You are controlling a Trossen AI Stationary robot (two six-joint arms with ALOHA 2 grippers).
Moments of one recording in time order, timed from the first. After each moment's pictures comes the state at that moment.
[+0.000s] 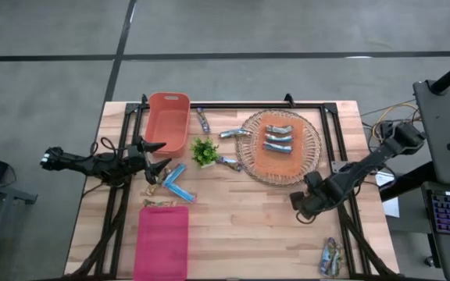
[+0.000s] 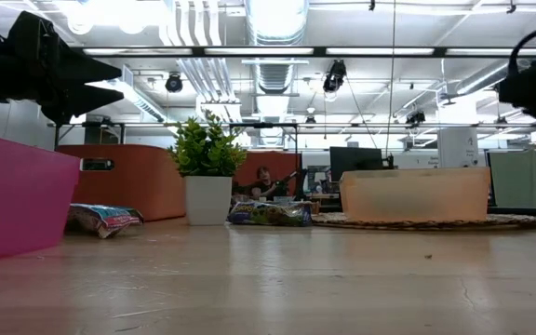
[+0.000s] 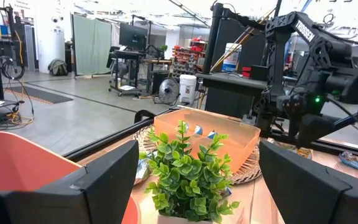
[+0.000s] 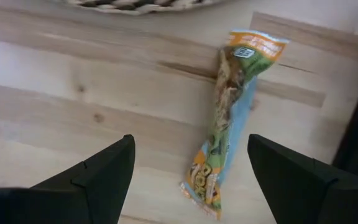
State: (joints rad) left arm -0.23 0.02 0.01 0.08 -0.64 -0.08; right arm 0.59 1.30 0.74 -1.03 0.09 1.99
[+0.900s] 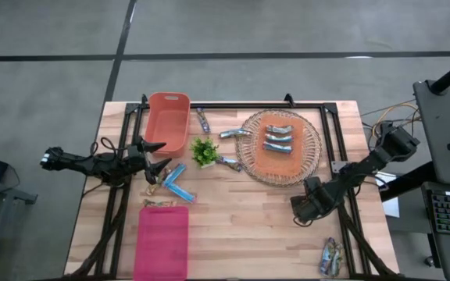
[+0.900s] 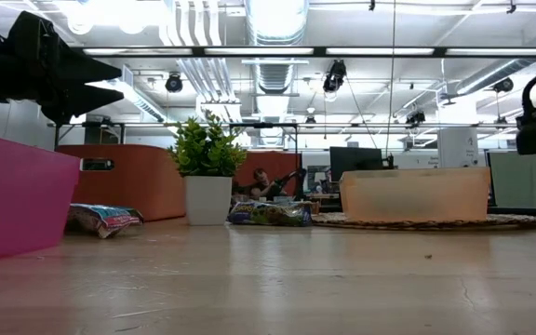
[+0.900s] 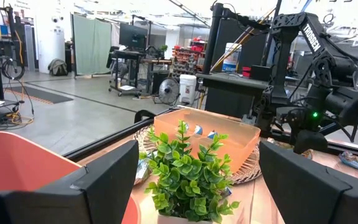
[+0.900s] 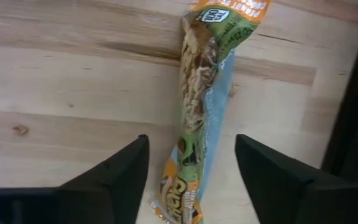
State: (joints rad) left arm -0.23 0.02 0.01 0.08 -0.64 -0.08; right arm 0.61 1.44 0.69 -0.97 0.00 2.07
